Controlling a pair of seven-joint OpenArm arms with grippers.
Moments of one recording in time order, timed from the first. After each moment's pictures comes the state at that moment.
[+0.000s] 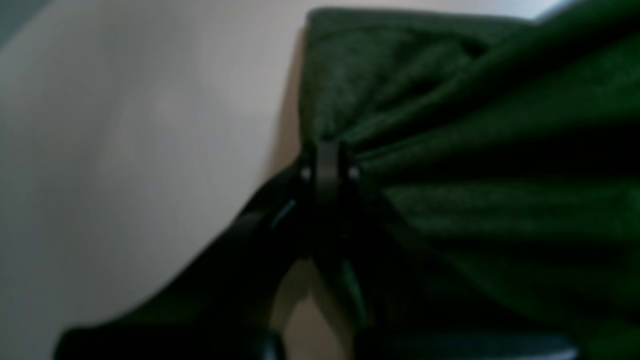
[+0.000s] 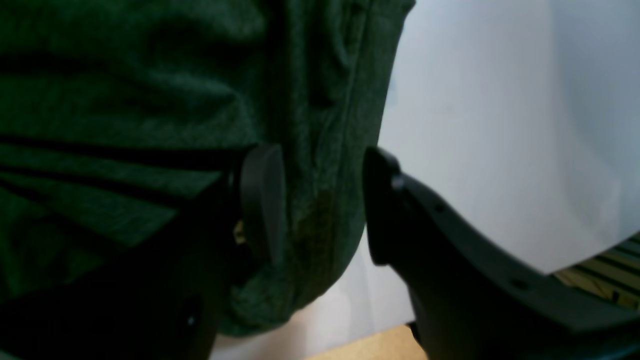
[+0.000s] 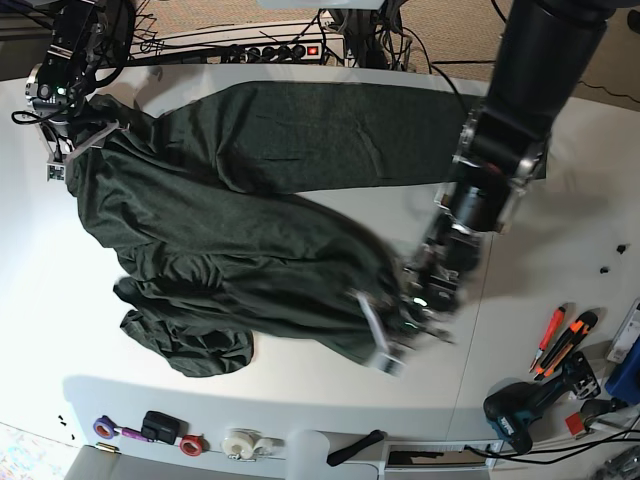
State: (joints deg) left arm -40.4 -3.1 23.3 35.1 -10.0 -6.4 20.9; right arm -19.2 18.1 32.4 104.0 10.0 12.8 -60.2
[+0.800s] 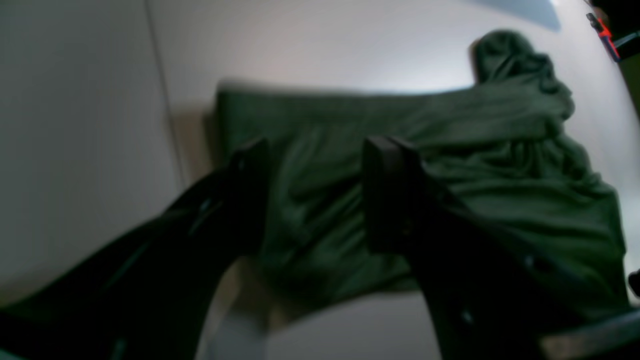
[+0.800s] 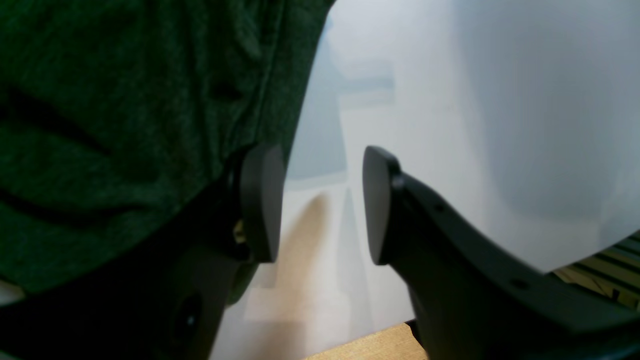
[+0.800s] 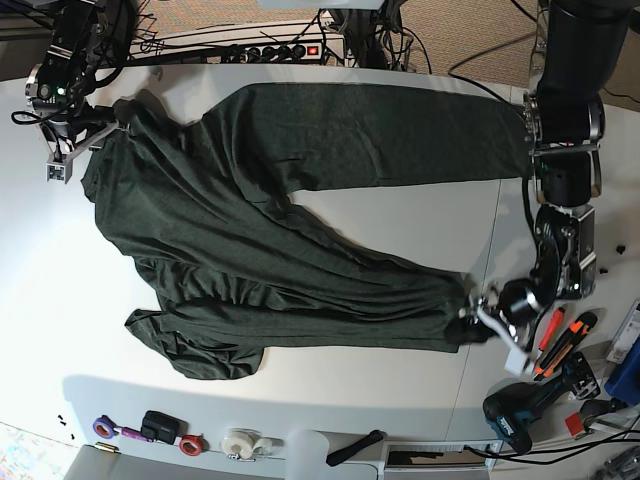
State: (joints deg) left arm -33.7 -15.1 -3.9 44.0 -38.6 -37.4 37.0; right arm -19.0 18.1 32.4 104.0 10.0 12.8 -60.1
